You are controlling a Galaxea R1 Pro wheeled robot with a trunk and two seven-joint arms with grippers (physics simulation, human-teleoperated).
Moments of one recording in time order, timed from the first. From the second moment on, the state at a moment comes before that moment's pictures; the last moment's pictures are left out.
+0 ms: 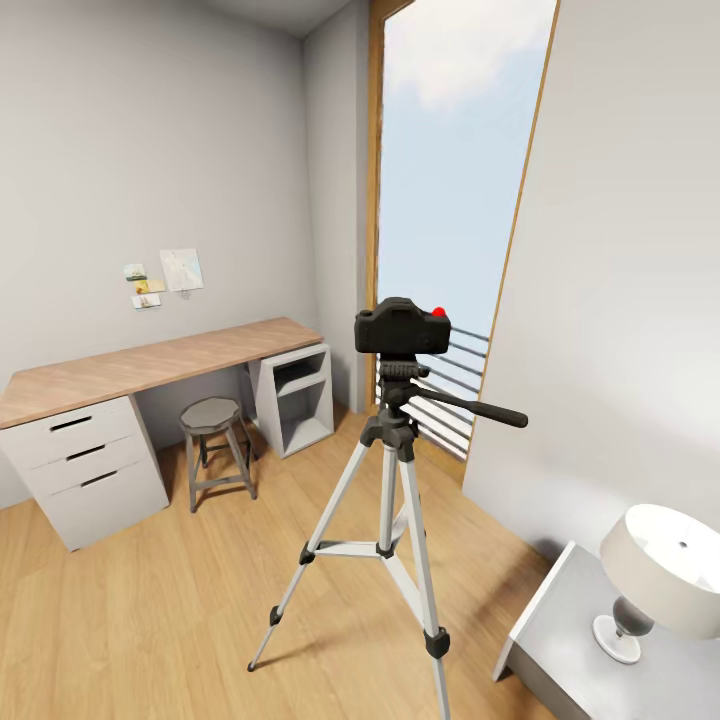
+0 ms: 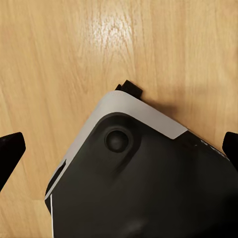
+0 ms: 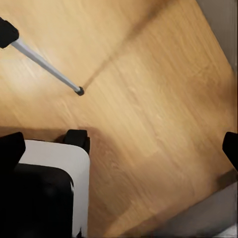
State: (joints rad) left arm -0.25 0.03 -0.01 0.00 0.57 0.03 0.14; right arm -0.45 -0.26 -0.09 0.03 0.20 0.09 0.27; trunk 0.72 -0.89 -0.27
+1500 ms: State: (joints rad) left arm -0.25 0.03 -0.01 0.00 0.57 0.03 0.14; right arm -0.37 -0.17 -0.10 0.03 0.07 0.01 0.10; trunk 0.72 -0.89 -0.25
